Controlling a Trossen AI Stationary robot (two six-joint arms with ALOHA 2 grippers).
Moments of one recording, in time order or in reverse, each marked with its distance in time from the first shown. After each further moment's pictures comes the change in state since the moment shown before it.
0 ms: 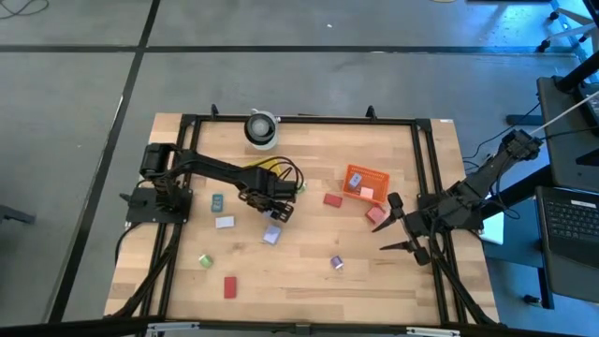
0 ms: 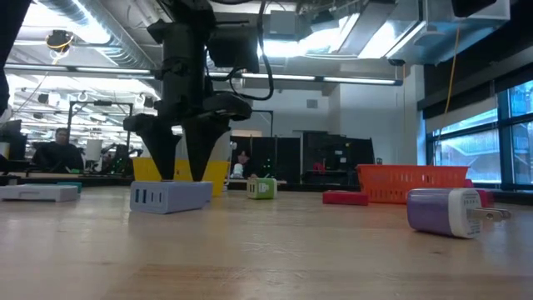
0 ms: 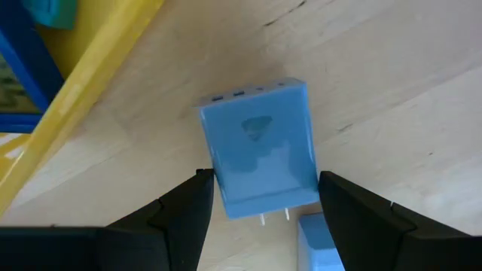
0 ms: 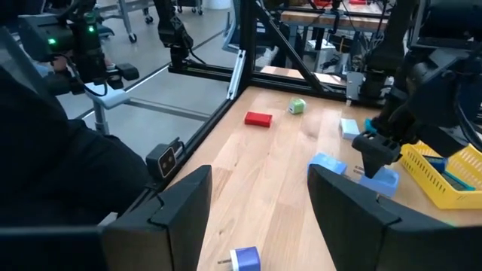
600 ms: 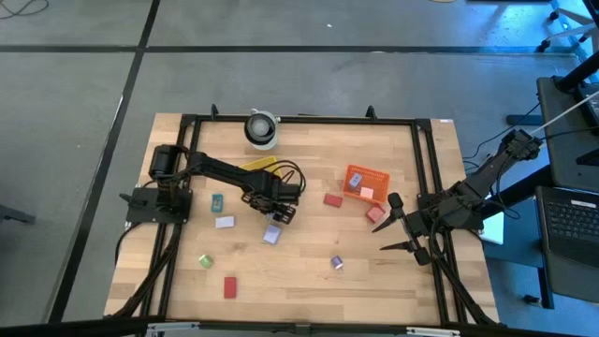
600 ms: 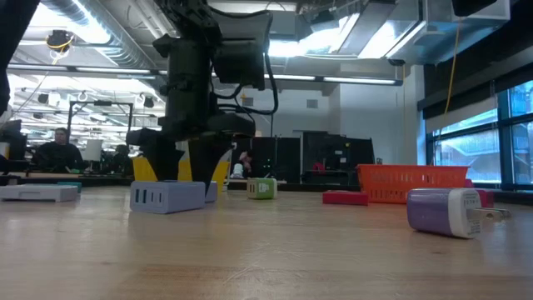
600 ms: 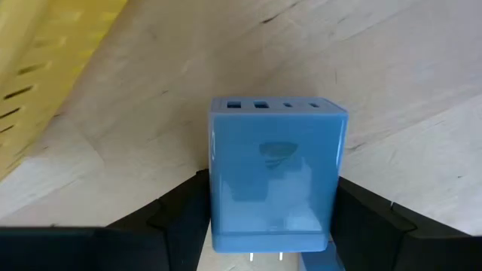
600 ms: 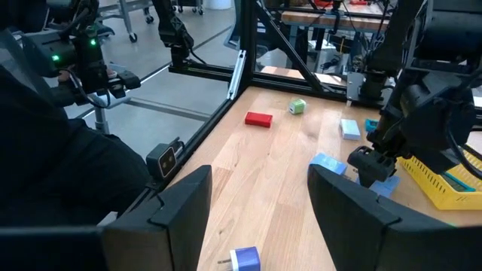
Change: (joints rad) left arm 0.002 0.079 0.002 0.046 0.006 -0.005; right arm 0.001 0.000 0.000 0.000 0.000 -0.004
